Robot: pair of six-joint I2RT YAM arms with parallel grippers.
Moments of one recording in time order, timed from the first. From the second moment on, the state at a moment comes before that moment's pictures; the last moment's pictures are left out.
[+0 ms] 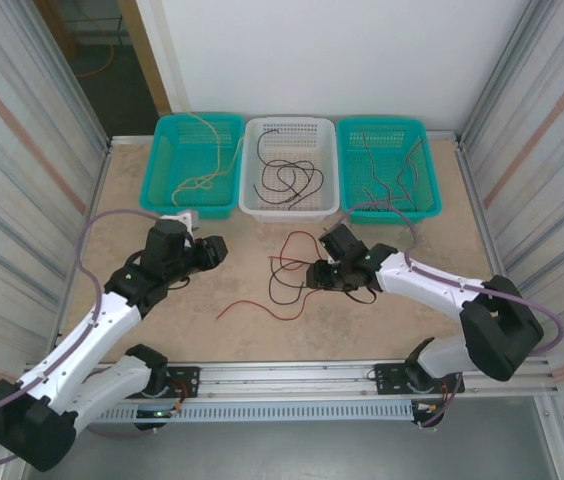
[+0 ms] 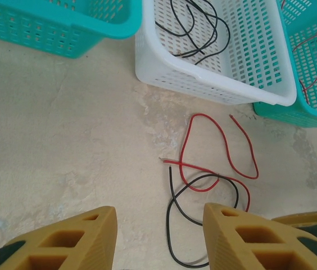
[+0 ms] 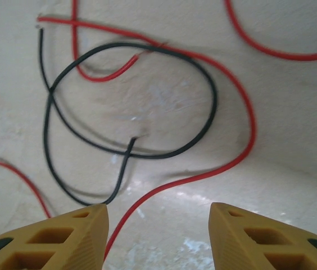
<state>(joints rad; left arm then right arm) -0.47 0.89 0.70 -0.45 0.06 -0.65 0.72 1.39 0.81 -0.51 -0.07 0.70</state>
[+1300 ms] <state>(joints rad) -0.47 0.87 0.72 -0.46 0.06 -0.65 0.59 1.66 0.89 -0.45 -0.08 0.54</state>
